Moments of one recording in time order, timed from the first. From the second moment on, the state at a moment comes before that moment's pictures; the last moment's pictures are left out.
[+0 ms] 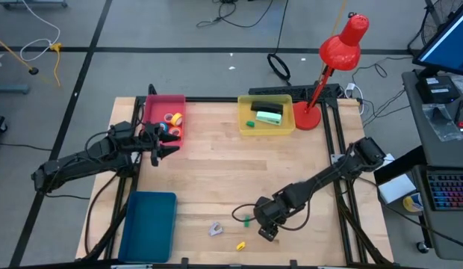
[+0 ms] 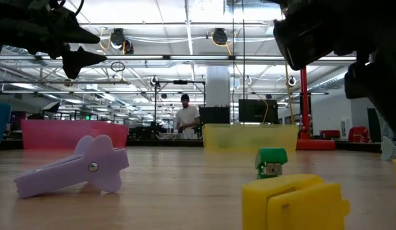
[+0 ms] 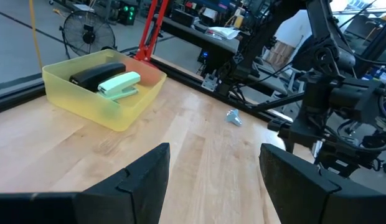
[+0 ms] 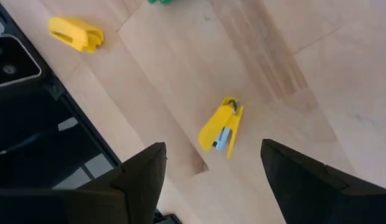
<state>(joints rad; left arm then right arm) 0.42 0.29 0.25 -0.09 0.32 -0.33 0.49 1.80 1.18 -0.59 -0.29 1.16</state>
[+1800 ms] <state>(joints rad) 0.42 0.29 0.25 -0.09 0.31 -0.29 0.55 1.80 0.89 -0.20 -0.24 1.56</state>
